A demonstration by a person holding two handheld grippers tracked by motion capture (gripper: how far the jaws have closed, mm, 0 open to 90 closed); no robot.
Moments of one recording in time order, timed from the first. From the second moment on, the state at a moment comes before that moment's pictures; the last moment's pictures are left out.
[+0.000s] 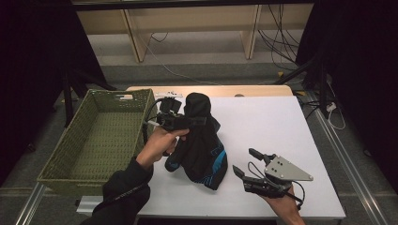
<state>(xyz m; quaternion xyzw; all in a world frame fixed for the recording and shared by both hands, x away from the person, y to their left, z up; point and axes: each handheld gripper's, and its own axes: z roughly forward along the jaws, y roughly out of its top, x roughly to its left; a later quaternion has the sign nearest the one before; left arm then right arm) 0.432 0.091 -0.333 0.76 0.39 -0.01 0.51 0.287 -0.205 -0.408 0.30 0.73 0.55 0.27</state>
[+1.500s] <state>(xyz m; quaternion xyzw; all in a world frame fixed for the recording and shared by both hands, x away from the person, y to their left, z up) 0.437 0.052 -0.384 0.80 0.39 -0.04 0.45 0.286 -0.205 -0.408 0.30 0.74 0.55 0.27</state>
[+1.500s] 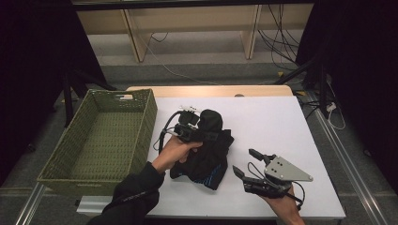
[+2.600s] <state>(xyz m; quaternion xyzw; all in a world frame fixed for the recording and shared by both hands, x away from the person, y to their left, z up) 0.432 0.033 -0.404 0.83 0.36 -0.05 0.42 0.286 -0.205 -0.408 0.30 0.74 0.55 0.27</state>
